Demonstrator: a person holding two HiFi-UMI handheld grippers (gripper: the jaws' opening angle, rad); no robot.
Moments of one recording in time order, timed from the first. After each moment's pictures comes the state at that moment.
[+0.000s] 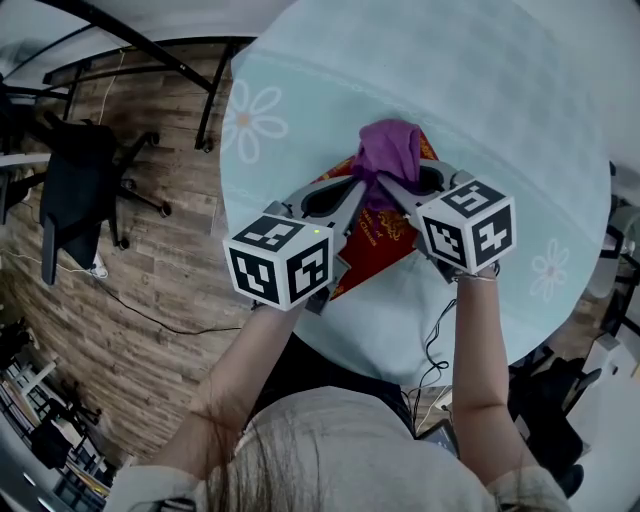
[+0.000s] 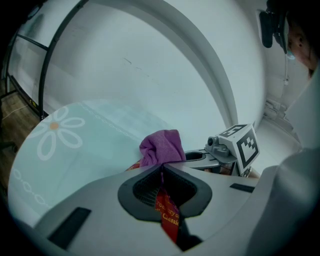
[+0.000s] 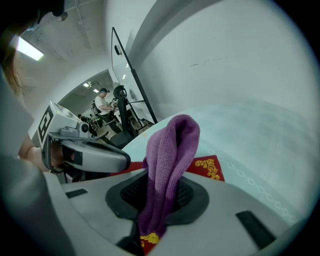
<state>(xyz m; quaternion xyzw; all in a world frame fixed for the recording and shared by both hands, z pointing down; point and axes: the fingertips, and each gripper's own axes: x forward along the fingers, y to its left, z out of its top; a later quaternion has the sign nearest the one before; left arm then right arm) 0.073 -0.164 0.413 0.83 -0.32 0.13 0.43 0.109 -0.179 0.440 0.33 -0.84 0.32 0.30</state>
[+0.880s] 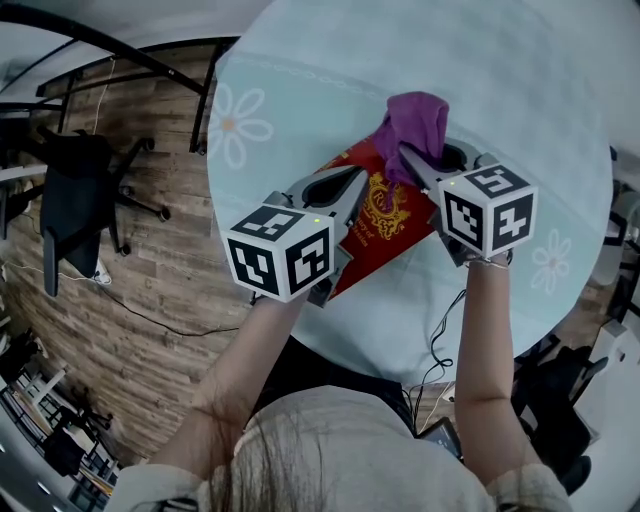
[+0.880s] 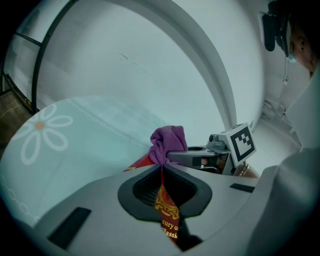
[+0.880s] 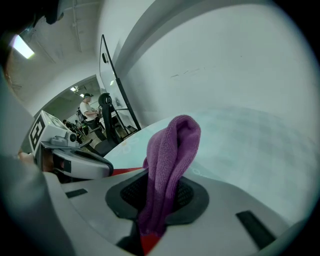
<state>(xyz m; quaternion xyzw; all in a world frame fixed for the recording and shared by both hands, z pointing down) 0.096 -0.176 0.420 0.84 -0.30 0.14 0.43 0.166 -0.212 0.438 0.41 -0.81 0.31 0.28</state>
